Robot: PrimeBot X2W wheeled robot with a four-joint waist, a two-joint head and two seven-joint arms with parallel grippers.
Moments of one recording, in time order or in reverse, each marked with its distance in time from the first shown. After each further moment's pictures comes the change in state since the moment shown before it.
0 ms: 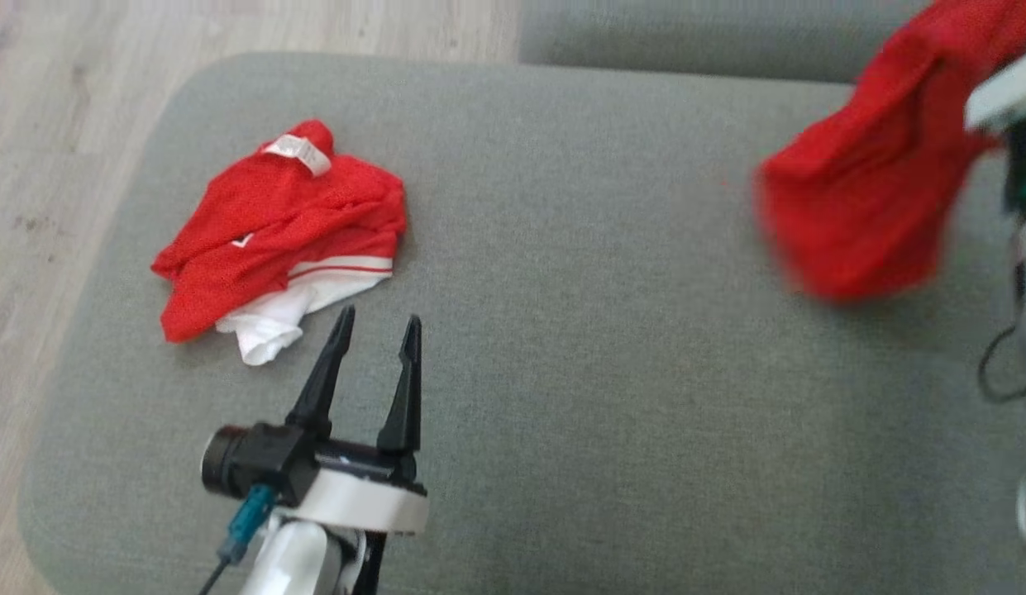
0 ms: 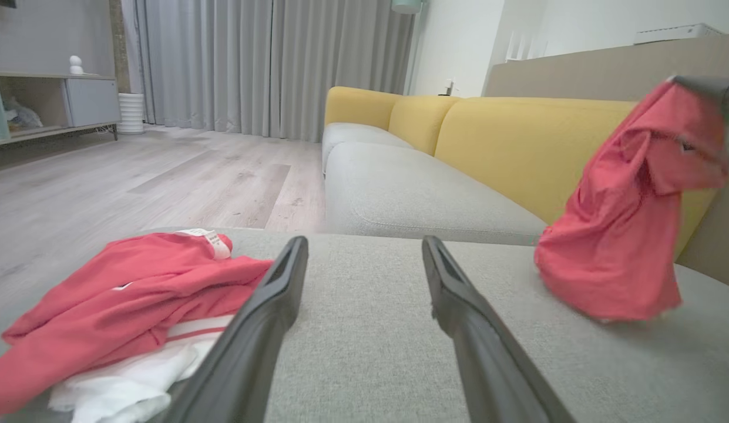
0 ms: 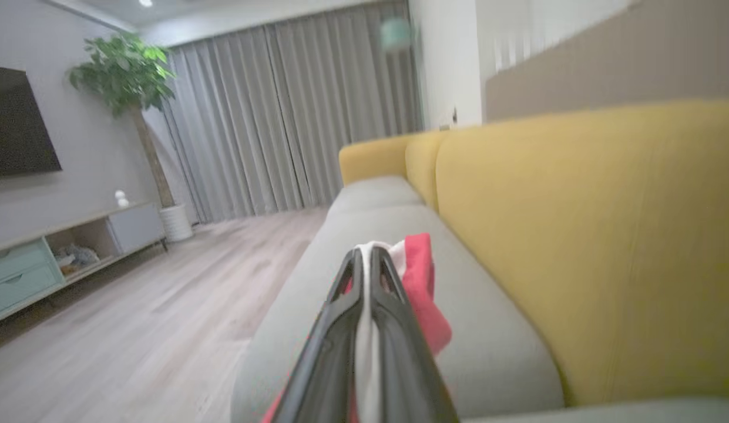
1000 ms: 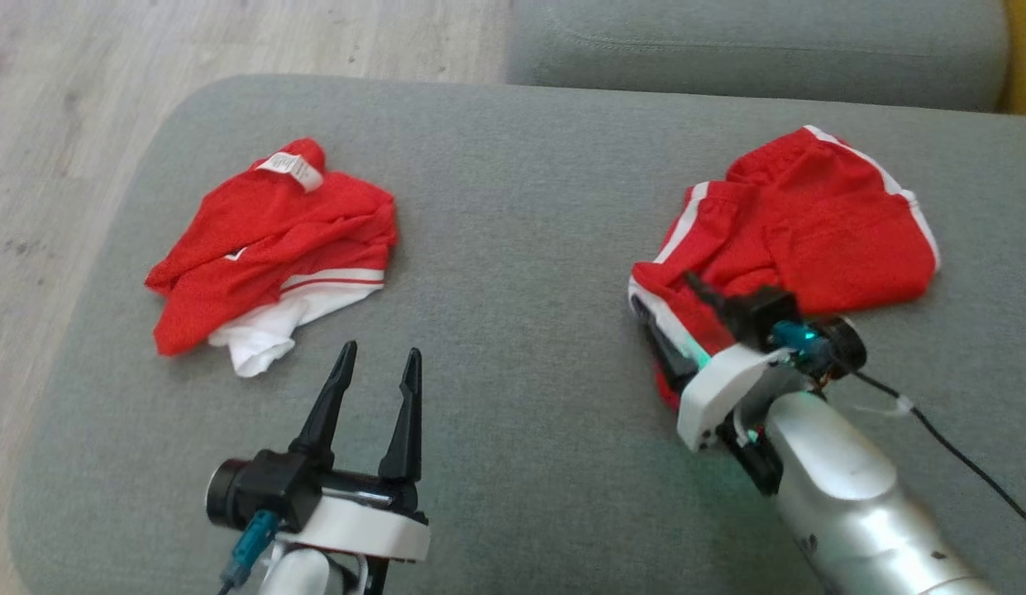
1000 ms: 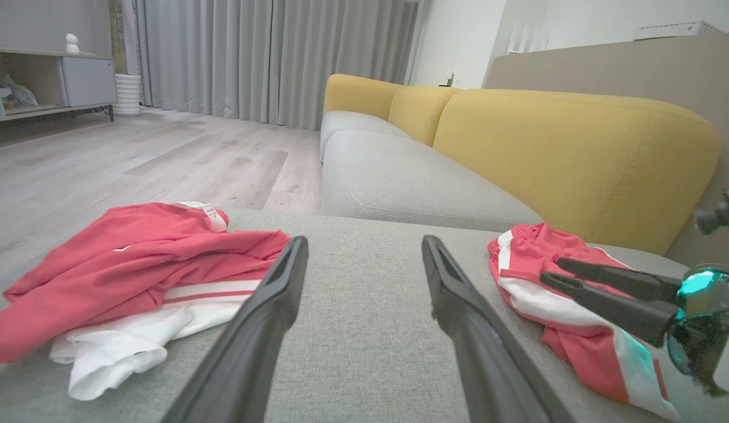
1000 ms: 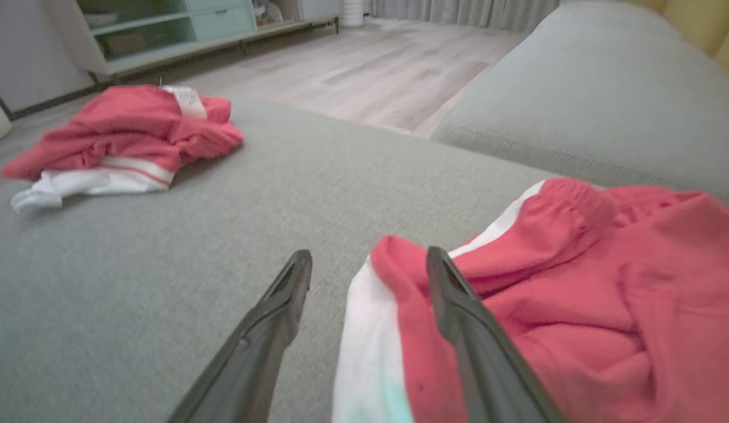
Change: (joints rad) left arm 0.063 0.000 -0.006 0.006 -0.019 0.006 0.000; right arm 0.432 0.157 0.629 -0.090 0.053 0.000 0.016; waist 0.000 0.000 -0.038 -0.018
